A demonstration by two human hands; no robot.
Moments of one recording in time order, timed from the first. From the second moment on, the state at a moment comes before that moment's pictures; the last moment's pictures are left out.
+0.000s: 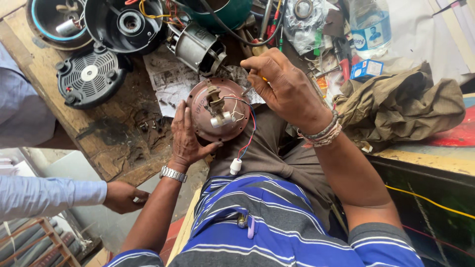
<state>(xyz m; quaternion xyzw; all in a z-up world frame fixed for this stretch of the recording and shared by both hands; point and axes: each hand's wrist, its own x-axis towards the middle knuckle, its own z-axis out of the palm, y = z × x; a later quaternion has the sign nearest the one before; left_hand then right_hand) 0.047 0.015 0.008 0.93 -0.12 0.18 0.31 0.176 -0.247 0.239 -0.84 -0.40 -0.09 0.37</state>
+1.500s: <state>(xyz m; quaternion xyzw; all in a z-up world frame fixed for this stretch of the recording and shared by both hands) 0.049 0.018 -0.014 0.95 -0.09 0.13 0.26 0.221 -0.271 0.276 -0.90 -0.43 0.02 0.01</state>
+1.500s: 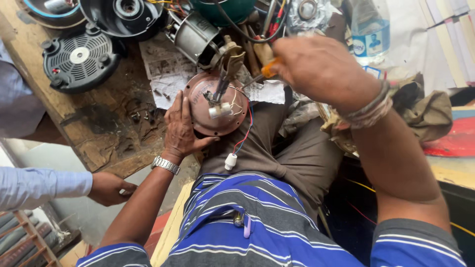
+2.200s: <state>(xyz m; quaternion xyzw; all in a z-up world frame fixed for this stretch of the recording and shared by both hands) 0.065 0.022 0.122 0.87 -0.17 0.25 0.39 0.183 -0.248 0.270 -0.95 -0.31 -0.07 0.01</state>
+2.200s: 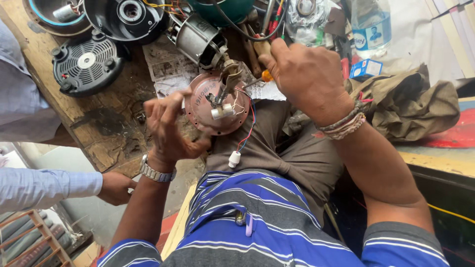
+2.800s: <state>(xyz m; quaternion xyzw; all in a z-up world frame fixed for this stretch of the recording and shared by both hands) 0.052 0.004 -0.006 0.91 -0.14 0.20 0.33 0.196 -0.246 0.289 -0.93 -0.36 0.02 0.02</state>
